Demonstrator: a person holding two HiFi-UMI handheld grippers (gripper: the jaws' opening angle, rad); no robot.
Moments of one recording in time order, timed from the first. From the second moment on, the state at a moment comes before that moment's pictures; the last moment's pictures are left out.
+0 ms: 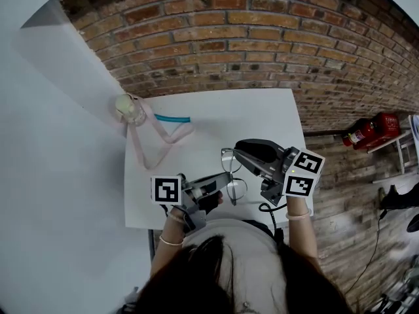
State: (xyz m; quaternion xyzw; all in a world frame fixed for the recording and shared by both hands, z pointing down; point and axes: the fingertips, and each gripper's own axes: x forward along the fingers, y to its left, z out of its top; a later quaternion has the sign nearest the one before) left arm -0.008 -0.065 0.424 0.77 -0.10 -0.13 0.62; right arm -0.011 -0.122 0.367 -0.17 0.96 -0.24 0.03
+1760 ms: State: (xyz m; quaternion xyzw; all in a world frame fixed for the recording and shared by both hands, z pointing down) left arm -0.030 -0.095 0.442 0.74 -0.17 -0.16 0.63; right arm -0.014 -0.110 0.337 -0.14 0.97 -0.21 0.06
